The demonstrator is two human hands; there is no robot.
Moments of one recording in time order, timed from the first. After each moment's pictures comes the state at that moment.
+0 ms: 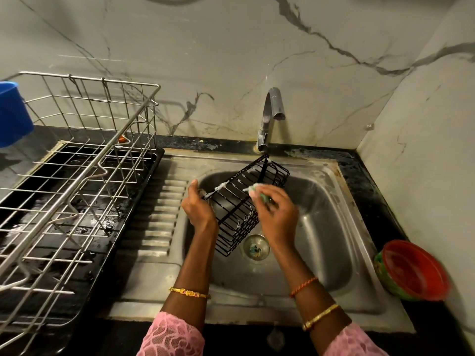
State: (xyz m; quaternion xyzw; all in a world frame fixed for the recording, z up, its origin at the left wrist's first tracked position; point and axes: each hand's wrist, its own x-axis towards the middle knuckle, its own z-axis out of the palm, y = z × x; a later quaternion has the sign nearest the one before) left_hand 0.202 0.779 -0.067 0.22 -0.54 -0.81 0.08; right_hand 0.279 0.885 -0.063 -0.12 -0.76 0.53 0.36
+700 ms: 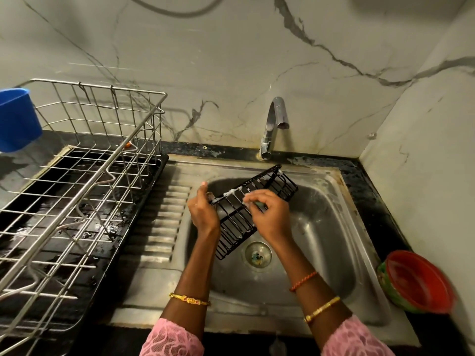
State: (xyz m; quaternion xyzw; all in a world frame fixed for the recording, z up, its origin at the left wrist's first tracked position) left_hand 0.200 0.778 -0.066 0.13 -0.57 -0.80 0.09; right_hand 0.259 0.888 -0.051 -0.07 -0.84 0.47 0.24
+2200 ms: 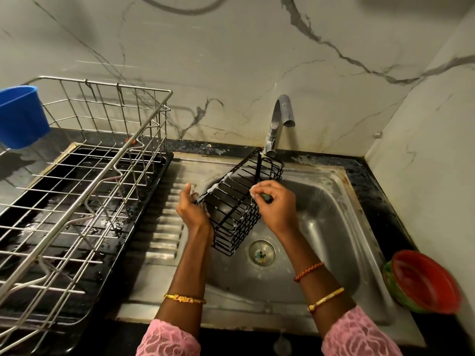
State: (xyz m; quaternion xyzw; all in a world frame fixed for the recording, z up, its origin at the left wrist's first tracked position) left_hand 0.192 0.750 -0.066 0.22 -0.43 -0.88 0.03; right_hand 0.250 0.893 -0.047 -0.04 -0.84 0.46 0.28
